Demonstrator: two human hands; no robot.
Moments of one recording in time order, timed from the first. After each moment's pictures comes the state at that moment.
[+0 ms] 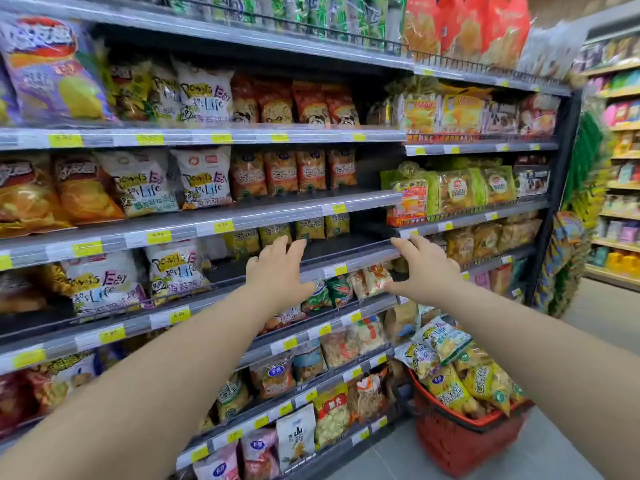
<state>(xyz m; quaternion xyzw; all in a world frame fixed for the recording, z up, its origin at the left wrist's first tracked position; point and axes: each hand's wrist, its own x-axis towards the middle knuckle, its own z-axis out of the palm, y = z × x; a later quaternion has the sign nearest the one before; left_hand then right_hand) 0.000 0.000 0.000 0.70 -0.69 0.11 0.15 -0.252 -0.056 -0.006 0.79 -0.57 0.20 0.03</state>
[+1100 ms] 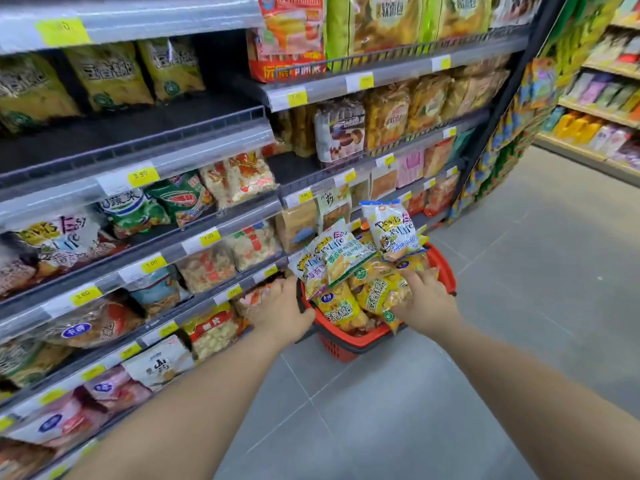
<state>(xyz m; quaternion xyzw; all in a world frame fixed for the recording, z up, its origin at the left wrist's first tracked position) -0.318 -0.318 -0.299 0.72 -0.64 -0.24 0.11 -0.577 -0.341 -0.281 0.69 -0.71 0.04 -0.14</state>
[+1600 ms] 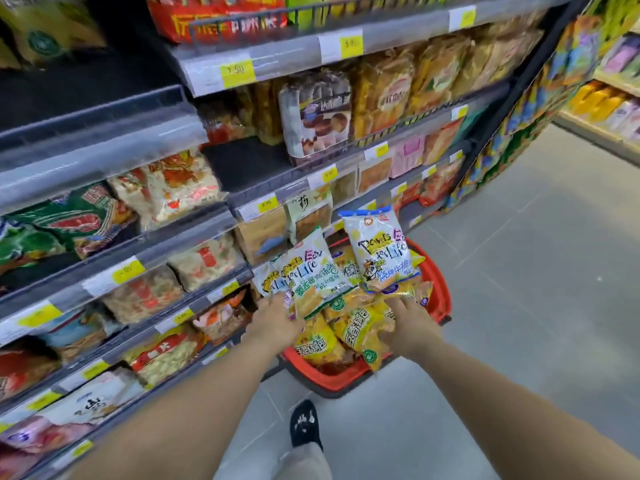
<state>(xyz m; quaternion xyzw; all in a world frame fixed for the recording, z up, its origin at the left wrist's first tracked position) -0.370 -0.500 -0.385 0.75 -0.56 -0.35 0.02 -0.623 -0.508 -0.367 0.68 -0.70 -0.10 -0.21</state>
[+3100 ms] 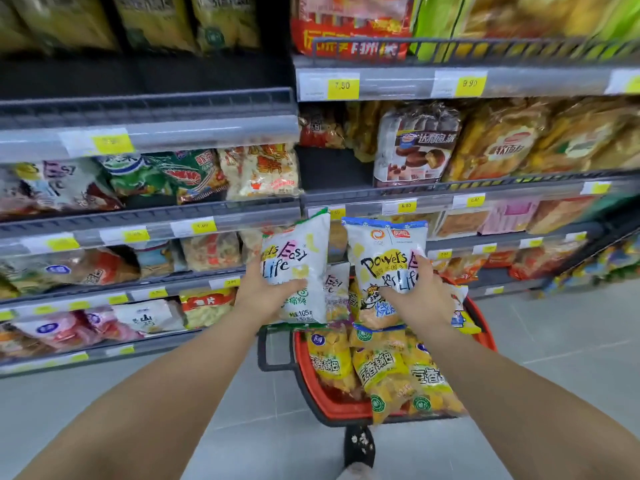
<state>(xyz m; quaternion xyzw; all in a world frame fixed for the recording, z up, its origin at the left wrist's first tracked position) -0.344 -0.497 -0.347 0.79 -0.22 -0.36 0.45 -0.581 -0.621 -0.331 0.73 -0.65 0.10 -0.21</state>
